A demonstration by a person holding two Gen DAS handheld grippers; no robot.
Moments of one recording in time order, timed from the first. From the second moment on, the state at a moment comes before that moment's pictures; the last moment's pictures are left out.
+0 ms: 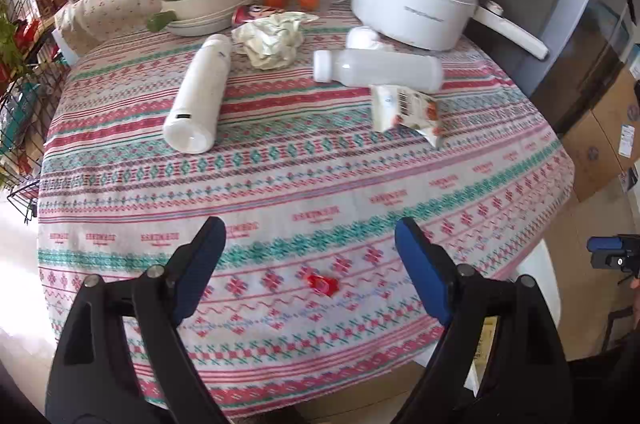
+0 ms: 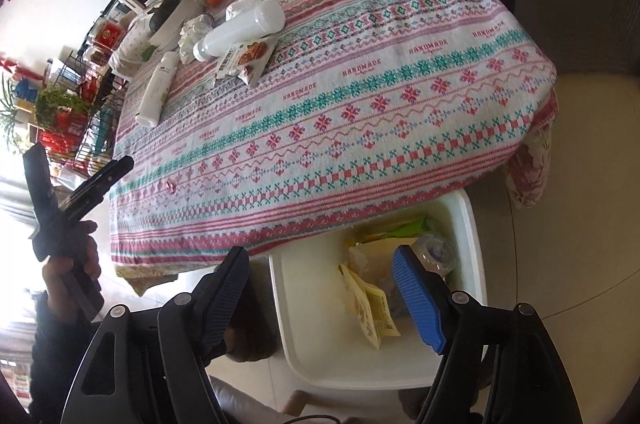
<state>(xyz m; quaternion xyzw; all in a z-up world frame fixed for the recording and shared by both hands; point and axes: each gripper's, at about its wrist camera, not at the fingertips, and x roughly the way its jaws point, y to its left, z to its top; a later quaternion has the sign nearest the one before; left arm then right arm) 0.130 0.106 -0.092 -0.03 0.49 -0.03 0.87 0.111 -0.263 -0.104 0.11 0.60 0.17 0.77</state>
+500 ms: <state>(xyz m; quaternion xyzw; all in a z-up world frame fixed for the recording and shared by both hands) 0.245 0.191 -0.111 -0.06 0.53 0.03 0.85 0.198 -0.135 -0.066 -0.05 0.53 0.21 0.82</state>
